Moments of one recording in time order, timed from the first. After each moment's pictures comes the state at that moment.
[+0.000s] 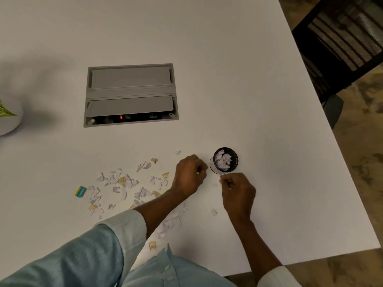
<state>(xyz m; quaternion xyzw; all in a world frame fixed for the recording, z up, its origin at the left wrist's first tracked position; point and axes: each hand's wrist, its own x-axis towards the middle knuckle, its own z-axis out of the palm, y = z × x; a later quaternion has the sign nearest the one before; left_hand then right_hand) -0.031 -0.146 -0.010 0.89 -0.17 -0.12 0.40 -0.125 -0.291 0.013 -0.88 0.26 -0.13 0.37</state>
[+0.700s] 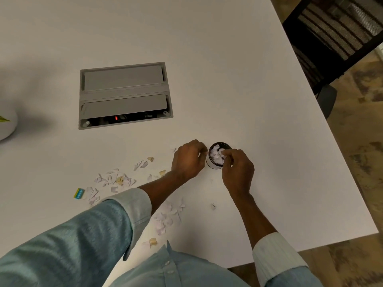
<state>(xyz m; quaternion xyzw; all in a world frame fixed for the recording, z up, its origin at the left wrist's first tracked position) -0.003 -0.167 0.003 0.92 -0.21 -0.09 0.32 -0.086 -0.314 0.018 -0.89 0.24 -0.17 0.34</state>
